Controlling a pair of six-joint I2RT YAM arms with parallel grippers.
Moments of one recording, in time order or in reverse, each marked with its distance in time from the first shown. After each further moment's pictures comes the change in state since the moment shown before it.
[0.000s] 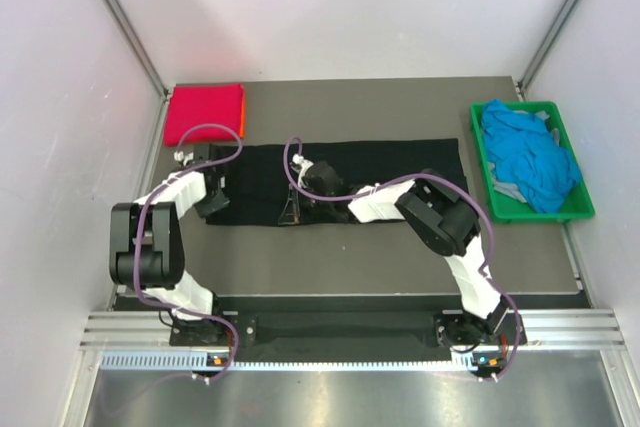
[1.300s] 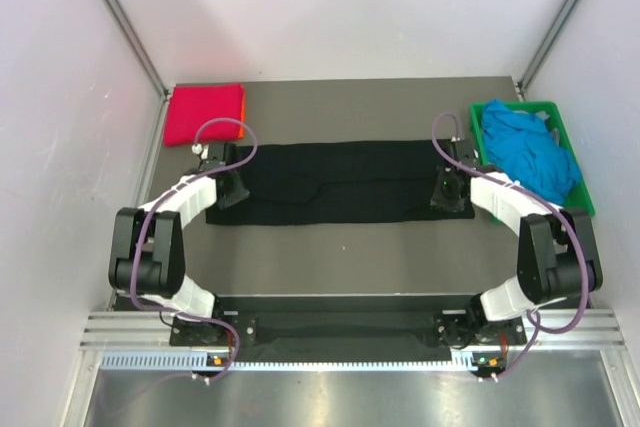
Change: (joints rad) left arm -0.127 -0.057 -0.014 0.132 0.142 -0.074; right arm -0.701 -0.654 -0.385 -0.769 0.421 -0.236
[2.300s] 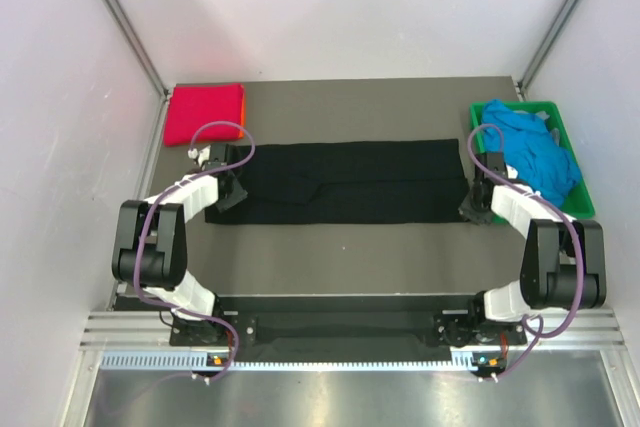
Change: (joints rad) left arm 0.018 0.070 -0.006 0.016 -0.084 -0.079; right arm -0.227 -0.050 -0.133 0.013 0.122 0.060
